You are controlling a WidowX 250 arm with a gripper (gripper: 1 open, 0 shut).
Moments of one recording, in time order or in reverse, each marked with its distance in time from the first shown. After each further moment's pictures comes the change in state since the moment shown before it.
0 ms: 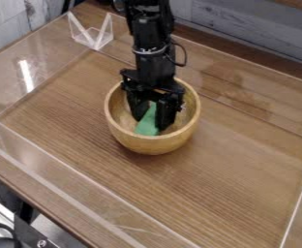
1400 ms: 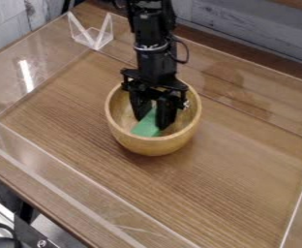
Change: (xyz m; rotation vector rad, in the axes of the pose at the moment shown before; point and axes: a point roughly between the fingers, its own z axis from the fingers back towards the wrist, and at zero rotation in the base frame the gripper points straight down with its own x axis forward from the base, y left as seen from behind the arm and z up) arm -0.003 -0.007 0.006 -0.030 0.030 0.026
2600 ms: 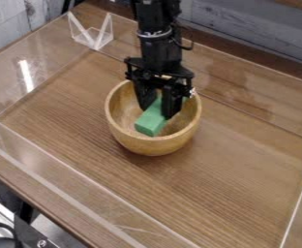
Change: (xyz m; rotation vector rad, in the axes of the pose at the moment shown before) arm 0.003 -0.006 0.015 -0.013 -0.031 -0.001
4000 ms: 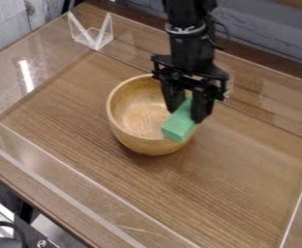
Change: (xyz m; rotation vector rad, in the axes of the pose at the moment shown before) arm -0.004 -0.065 0.011 0.004 -0.025 -0.118
